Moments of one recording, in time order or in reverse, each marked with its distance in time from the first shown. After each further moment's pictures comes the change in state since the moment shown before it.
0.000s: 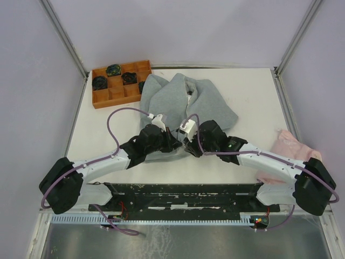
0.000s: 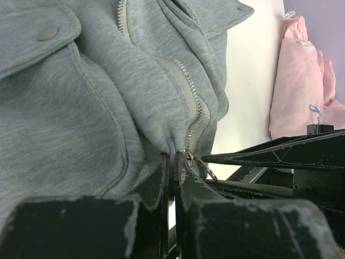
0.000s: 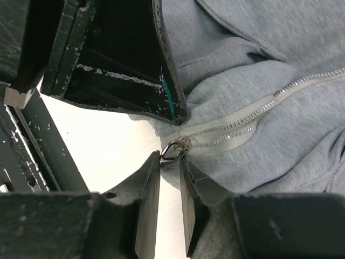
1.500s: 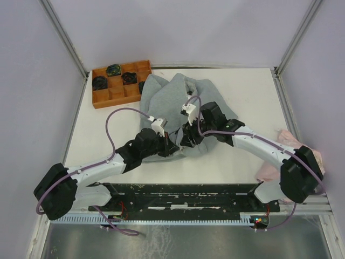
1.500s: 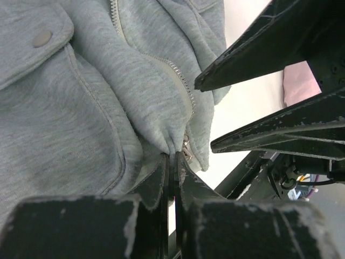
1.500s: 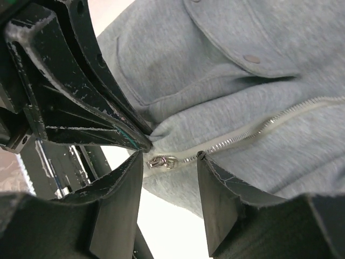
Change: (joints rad) left arm 0.000 -0.075 -0.066 0.011 0.053 0.151; right arm -0.178 0.143 0.194 -0.111 -0.287 0.126
